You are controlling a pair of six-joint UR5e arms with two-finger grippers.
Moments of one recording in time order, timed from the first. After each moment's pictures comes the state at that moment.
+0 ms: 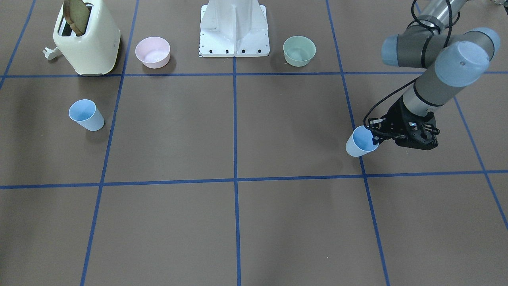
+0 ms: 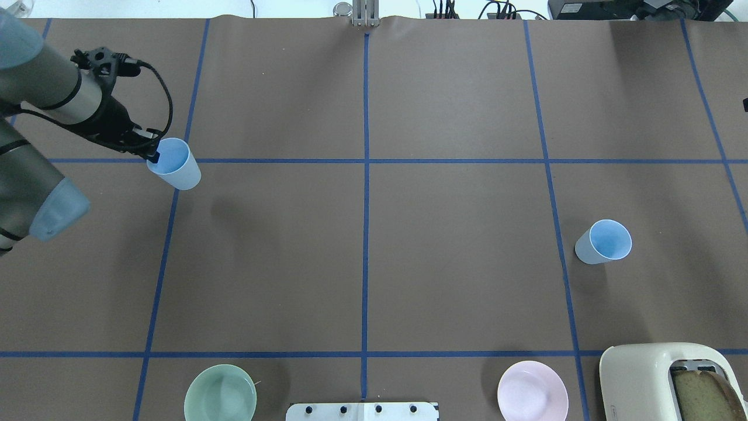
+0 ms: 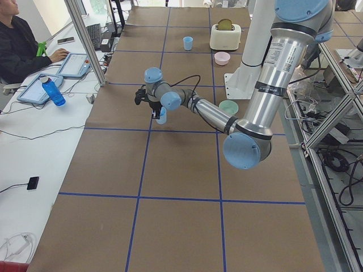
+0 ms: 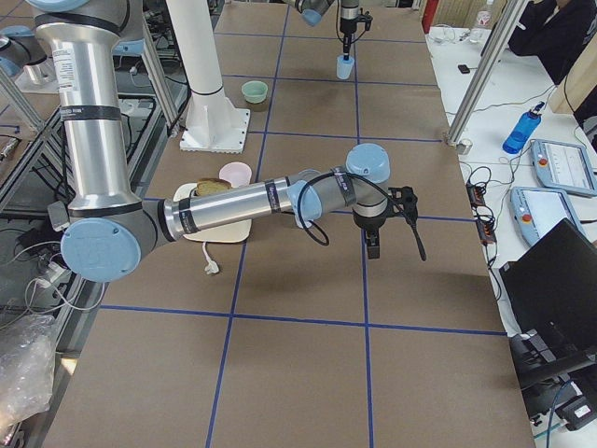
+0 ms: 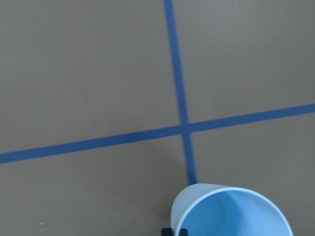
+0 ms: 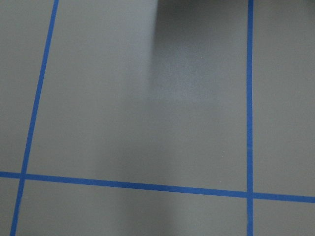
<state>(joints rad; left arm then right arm) -0.95 -1.94 -1.73 -1.71 -2.21 -0.74 1.42 -1.50 1.77 -1.41 2.35 0.33</state>
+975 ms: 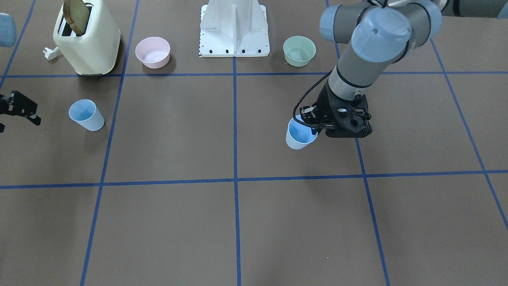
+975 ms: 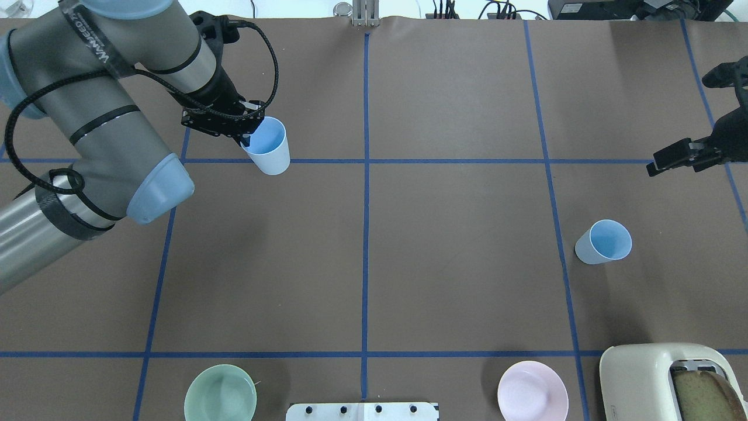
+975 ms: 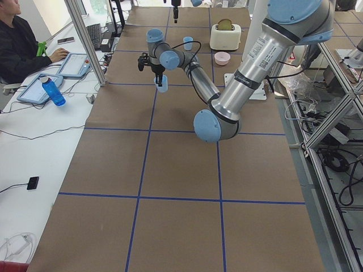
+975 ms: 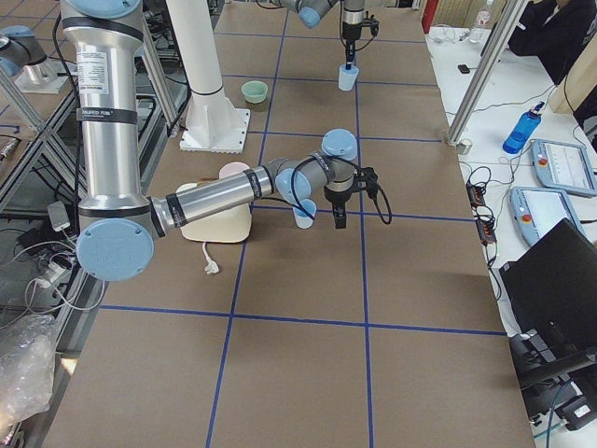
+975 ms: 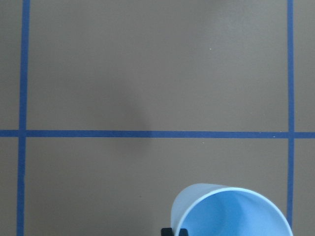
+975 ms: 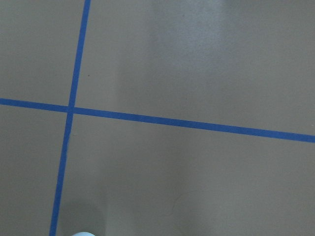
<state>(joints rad) -0.85 -2.24 -1.73 -1.46 -2.16 -1.00 1.12 -1.57 1.89 -1.32 2.29 0.59</state>
